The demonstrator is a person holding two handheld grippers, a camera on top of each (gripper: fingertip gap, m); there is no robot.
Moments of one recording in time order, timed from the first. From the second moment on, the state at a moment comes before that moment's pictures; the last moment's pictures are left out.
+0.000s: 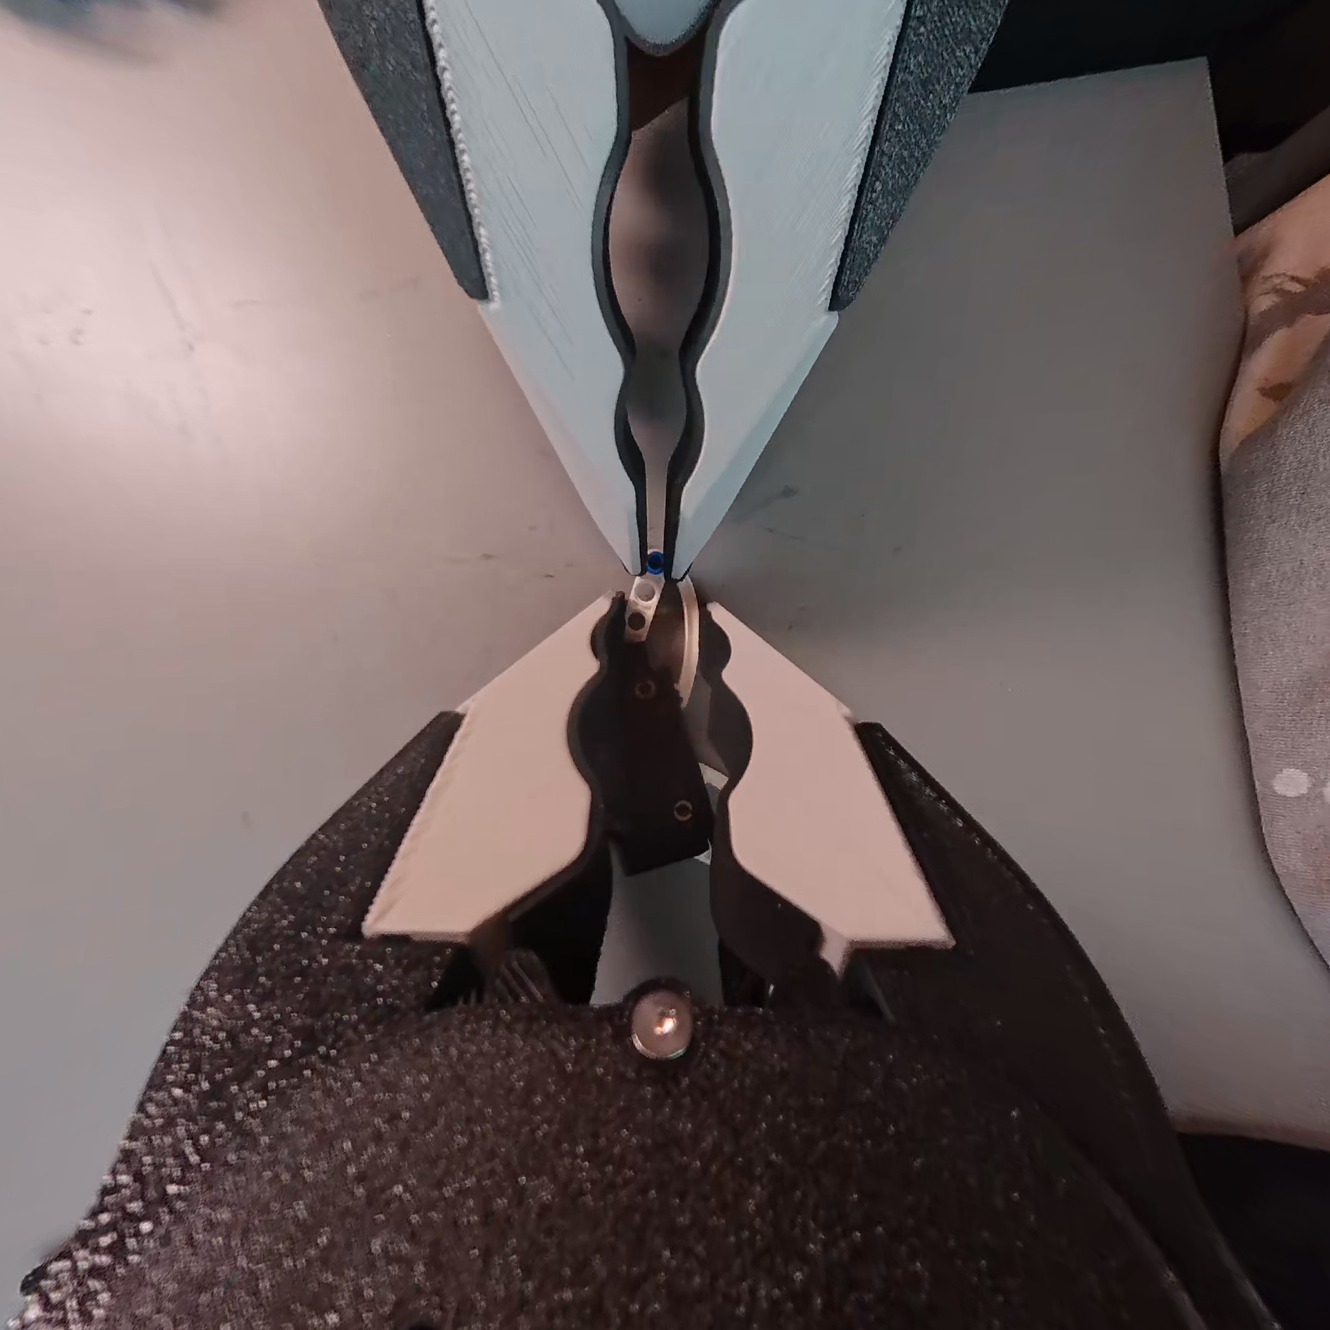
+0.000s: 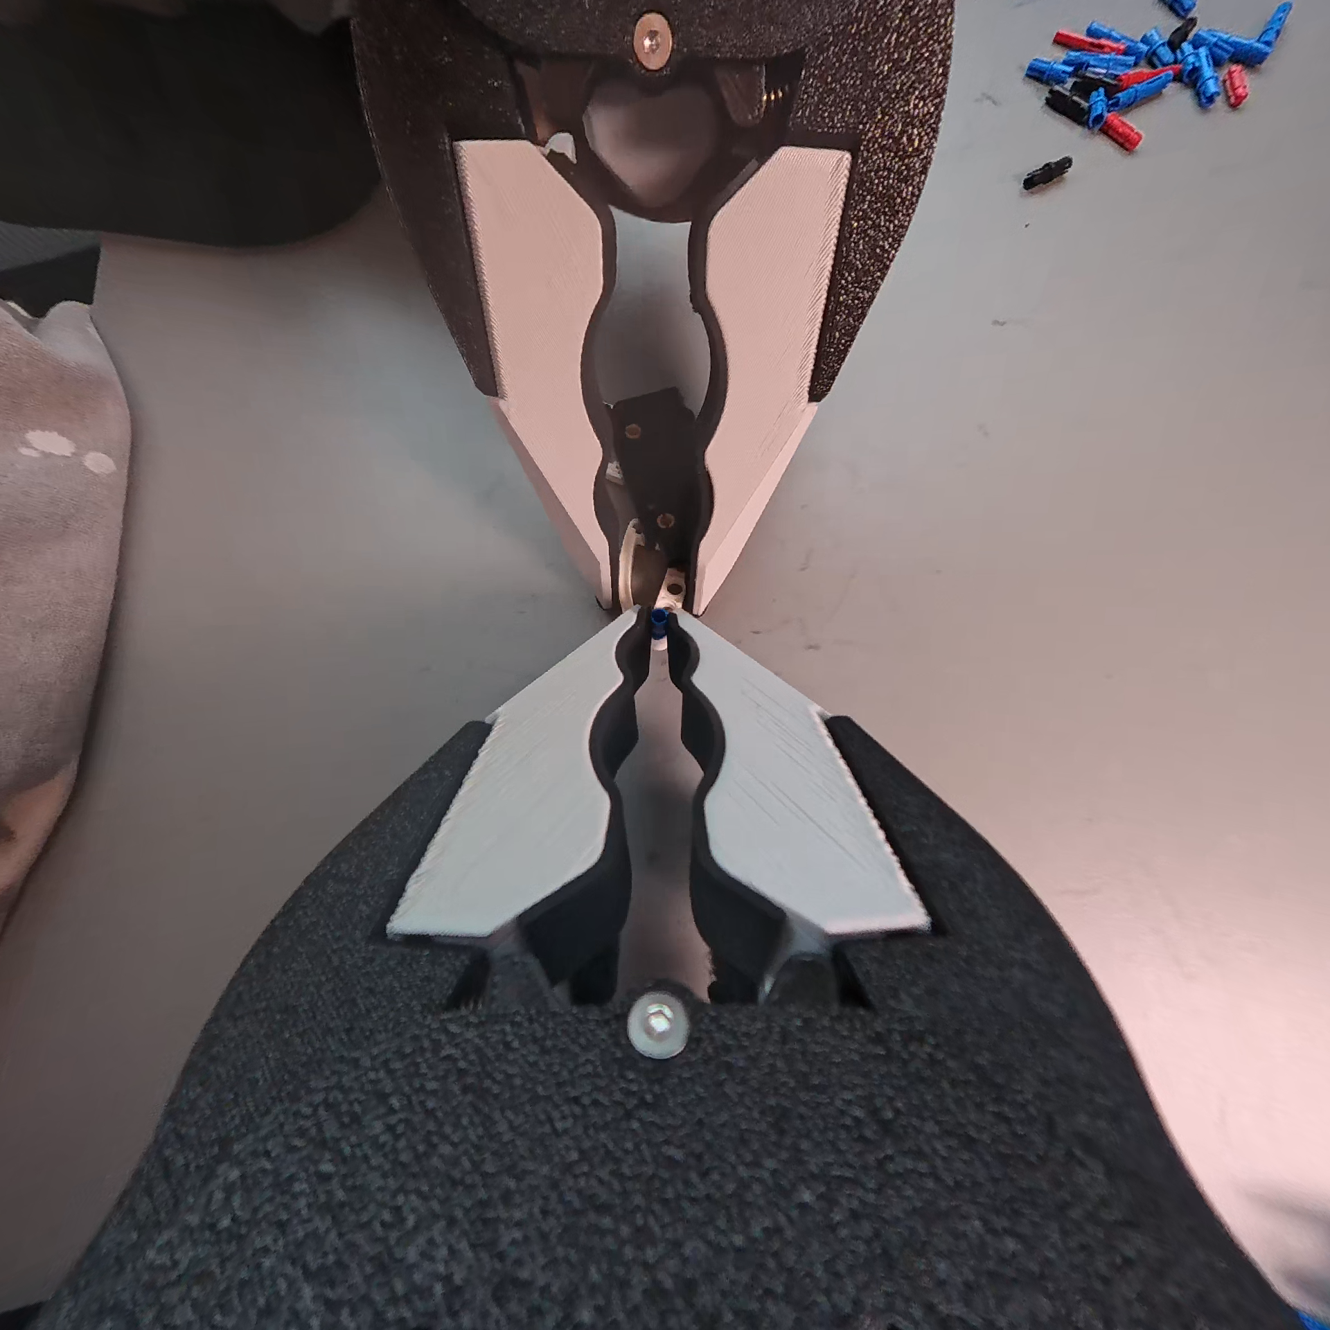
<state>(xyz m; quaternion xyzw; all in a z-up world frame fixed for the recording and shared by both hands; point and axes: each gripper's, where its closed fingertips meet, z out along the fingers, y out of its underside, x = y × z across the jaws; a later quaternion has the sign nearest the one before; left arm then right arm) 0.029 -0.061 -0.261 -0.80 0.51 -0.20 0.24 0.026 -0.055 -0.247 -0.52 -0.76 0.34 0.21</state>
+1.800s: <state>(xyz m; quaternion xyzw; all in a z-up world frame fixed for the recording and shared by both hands) 0.009 -0.034 -0.170 -0.78 0.32 -0.30 0.45 0.012 -0.028 -0.156 -0.52 -0.54 0.61 0.27</state>
